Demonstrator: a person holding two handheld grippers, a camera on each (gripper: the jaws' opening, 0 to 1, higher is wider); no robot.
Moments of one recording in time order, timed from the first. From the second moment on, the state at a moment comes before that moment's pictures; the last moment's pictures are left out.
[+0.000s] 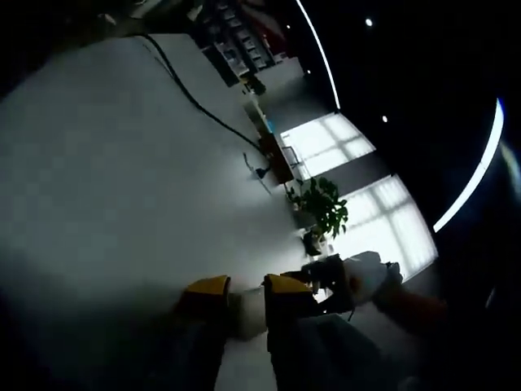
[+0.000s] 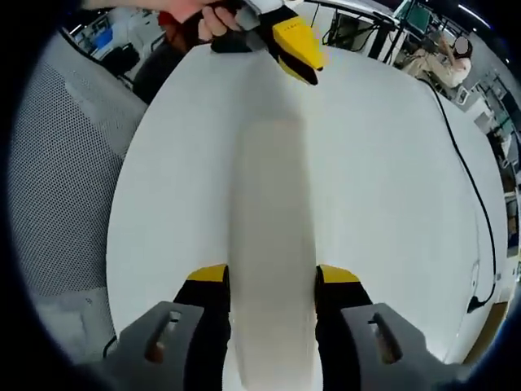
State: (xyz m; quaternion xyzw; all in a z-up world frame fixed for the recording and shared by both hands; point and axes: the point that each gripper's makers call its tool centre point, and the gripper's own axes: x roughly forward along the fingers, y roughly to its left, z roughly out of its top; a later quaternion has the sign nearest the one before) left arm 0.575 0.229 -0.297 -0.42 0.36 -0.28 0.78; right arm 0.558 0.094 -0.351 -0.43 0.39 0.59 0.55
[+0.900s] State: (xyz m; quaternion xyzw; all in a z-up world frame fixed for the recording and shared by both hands) left arm 0.478 0.178 -0.348 -0.20 0.47 -0.40 0.76; right arm 0.560 0.090 -0.358 -0.40 0.46 0.60 0.52
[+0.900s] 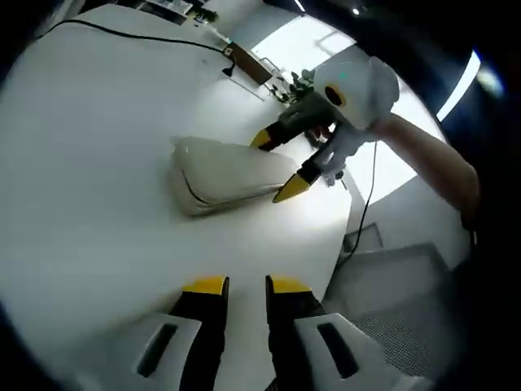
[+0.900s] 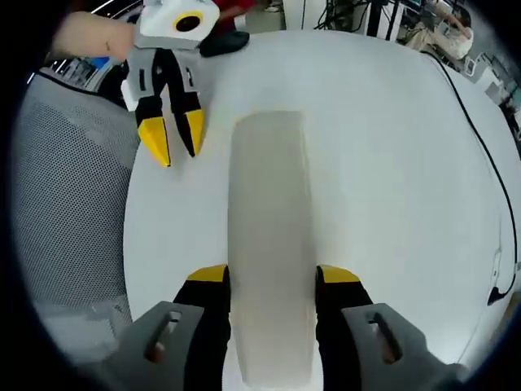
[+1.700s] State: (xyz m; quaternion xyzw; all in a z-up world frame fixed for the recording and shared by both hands) left arm 0.479 0.175 -0.348 -0.19 0.47 -0.41 0.76; right arm 0.558 0.094 -0.359 -0.42 0.47 0.60 0.50
